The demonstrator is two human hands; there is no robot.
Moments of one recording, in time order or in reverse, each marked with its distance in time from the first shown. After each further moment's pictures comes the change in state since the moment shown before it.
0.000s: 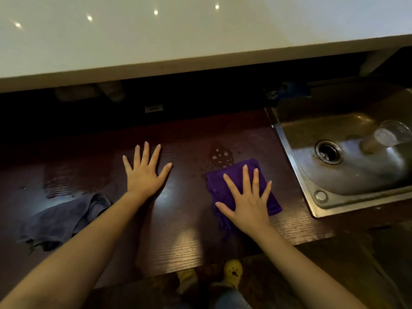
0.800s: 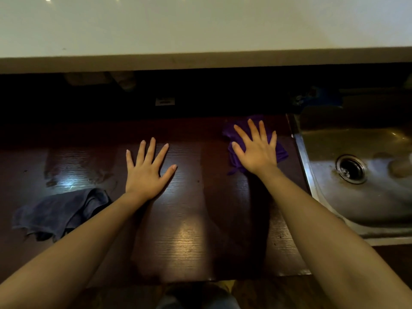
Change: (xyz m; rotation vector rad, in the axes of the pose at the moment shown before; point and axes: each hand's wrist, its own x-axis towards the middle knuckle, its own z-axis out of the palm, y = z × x) left_hand 0.001 -0.005 0.010 0.050 0.063 0.004; right_hand 0.171 0.032 -0.027 0.029 0.110 -0.078
